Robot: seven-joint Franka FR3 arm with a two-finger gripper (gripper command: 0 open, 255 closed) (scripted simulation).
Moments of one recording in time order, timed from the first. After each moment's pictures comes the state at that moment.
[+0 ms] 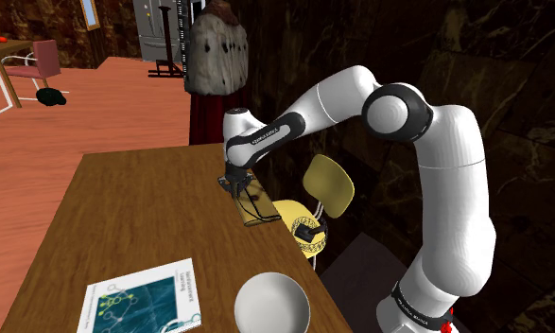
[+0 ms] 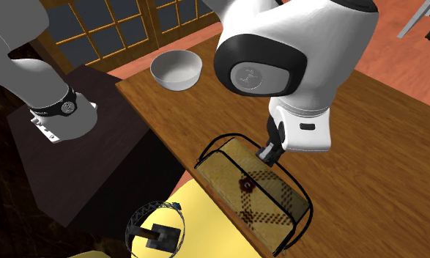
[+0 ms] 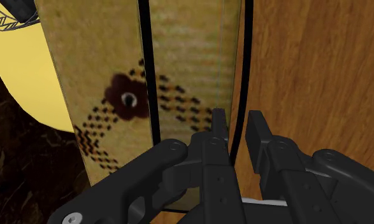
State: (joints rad) arm 0.00 0.51 0.19 -1.78 -0.19 2.30 0.69
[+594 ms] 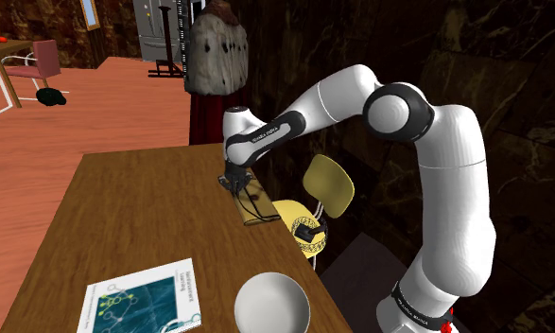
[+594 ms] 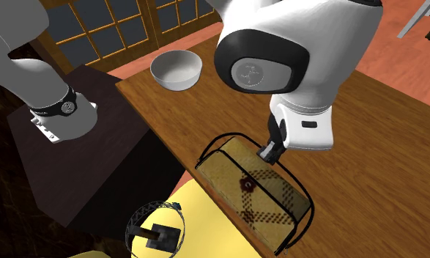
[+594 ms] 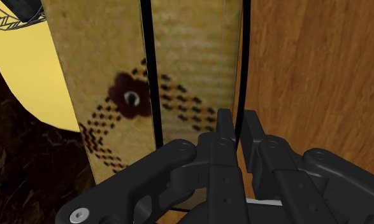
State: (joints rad) arm 0.00 0.50 0.19 -1.78 -0.18 2.29 0.68
